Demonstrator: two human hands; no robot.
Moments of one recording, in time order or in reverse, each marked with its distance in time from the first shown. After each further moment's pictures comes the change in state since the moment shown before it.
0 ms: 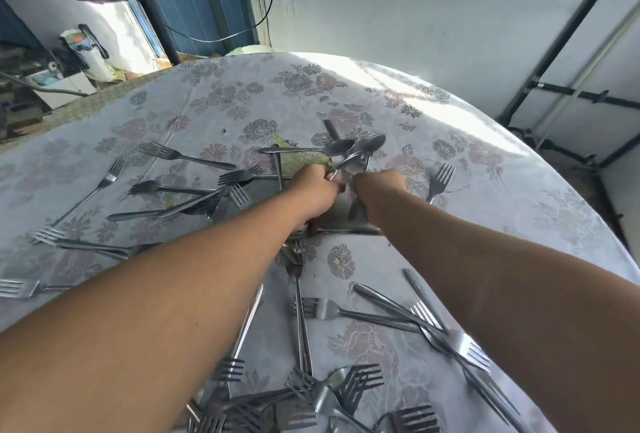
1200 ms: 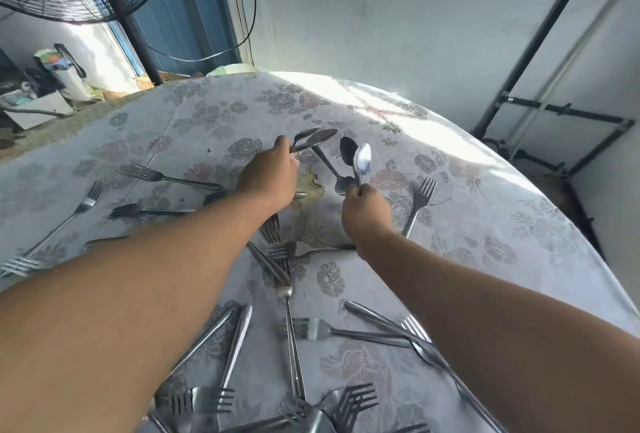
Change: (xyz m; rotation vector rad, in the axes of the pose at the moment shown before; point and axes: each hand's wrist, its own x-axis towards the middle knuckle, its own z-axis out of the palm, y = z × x) left_hand 0.026 -0.001 -0.051 0.487 0.306 0.332; right_hand -0.026 0.009 -0.001 -0.159 0.049 -0.251
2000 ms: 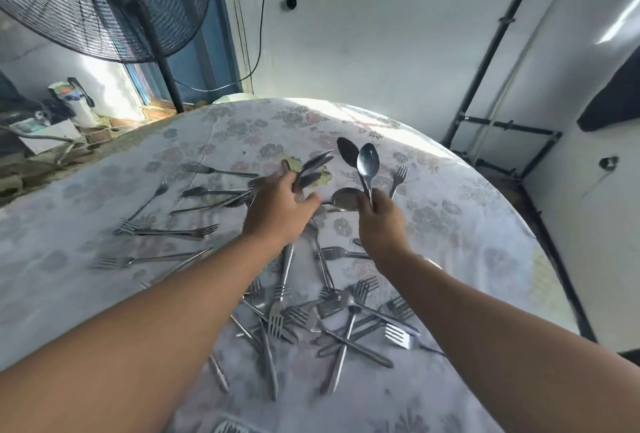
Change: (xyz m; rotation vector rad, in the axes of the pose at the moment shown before) left_hand -0.199 0.017 -0.112 -0.368 0.041 0.001; right_hand -0.188 0.005 -0.039 0.117 0.163 -0.260
